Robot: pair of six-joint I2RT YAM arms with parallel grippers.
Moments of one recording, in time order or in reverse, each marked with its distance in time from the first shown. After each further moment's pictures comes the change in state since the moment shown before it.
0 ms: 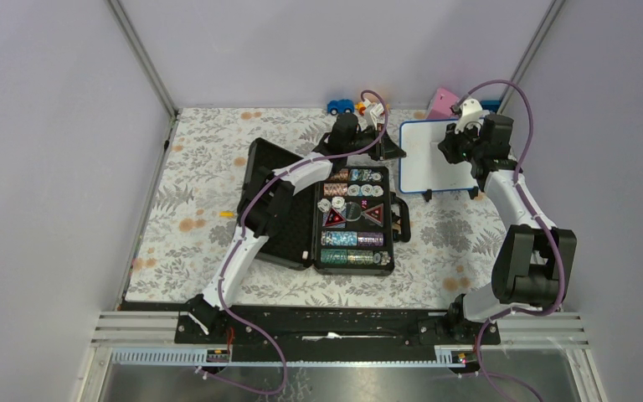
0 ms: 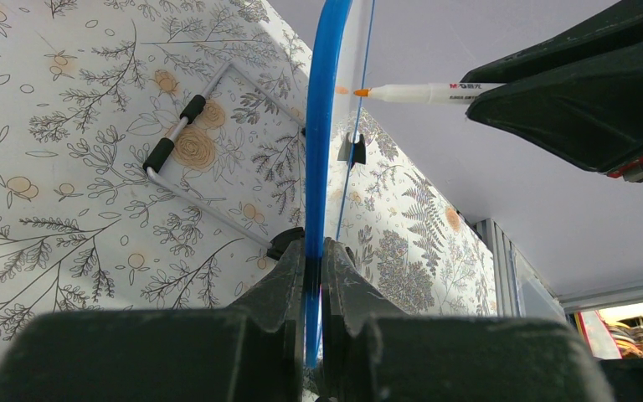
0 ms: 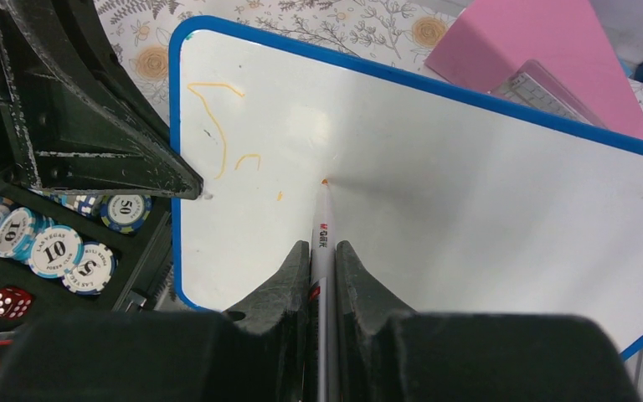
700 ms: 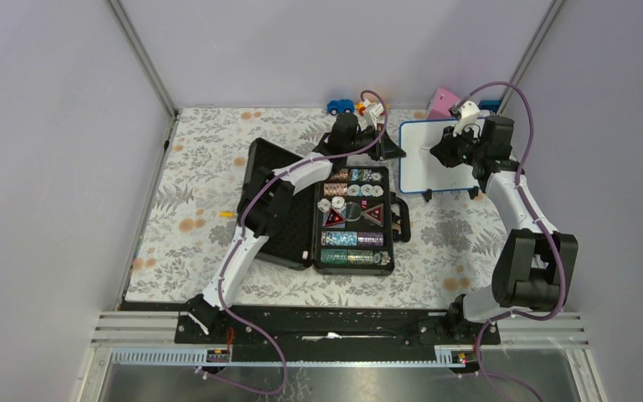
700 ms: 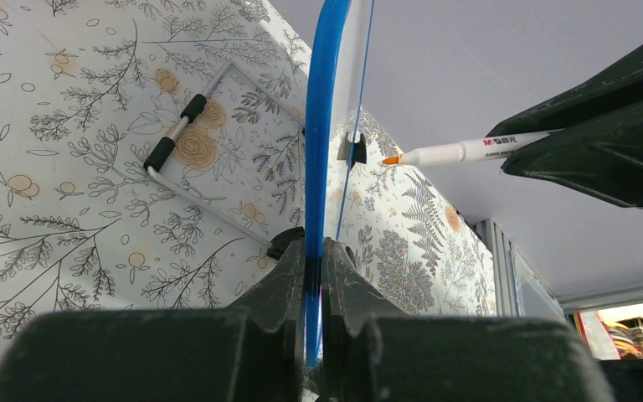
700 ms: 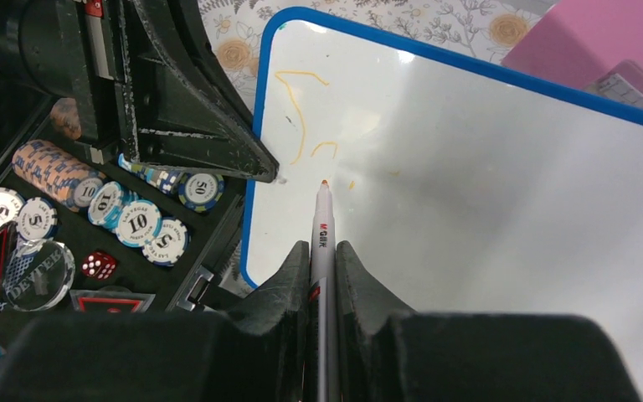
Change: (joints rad) left arm 0.001 0.000 -0.001 0.000 0.000 -0.003; right arm -0.001 -0.023 -0.002 -0.060 -0.141 0.028
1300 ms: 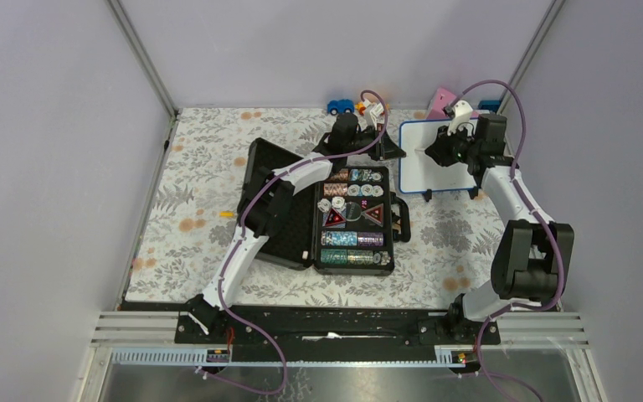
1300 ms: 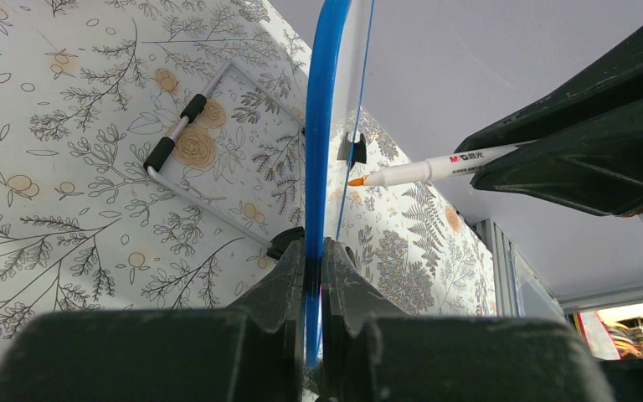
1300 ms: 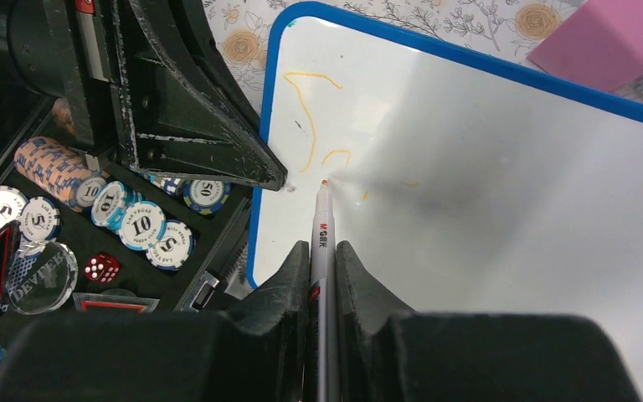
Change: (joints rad) left arm 0.000 0.000 0.000 0.000 0.000 0.000; right arm 0.028 0.058 0.033 -0.019 -0.002 0.002
